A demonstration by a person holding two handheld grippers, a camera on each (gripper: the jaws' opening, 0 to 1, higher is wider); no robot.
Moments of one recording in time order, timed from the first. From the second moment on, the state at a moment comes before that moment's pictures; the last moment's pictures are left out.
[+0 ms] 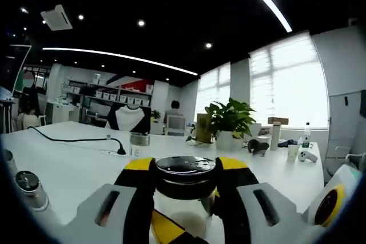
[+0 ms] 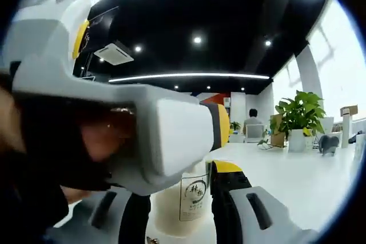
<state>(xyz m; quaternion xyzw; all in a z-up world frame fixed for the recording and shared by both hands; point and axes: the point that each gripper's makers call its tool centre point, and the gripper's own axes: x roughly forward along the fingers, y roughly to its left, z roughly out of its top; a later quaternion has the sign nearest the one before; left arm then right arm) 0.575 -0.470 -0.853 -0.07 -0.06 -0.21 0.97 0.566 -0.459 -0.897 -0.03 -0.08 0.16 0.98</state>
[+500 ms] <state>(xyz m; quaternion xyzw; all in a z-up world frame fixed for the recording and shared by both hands) 0.573 -0.477 -0.851 -0.04 -0.06 -0.30 0.95 0.564 -0.464 -0.895 -0.02 -0.06 0.19 0.98</state>
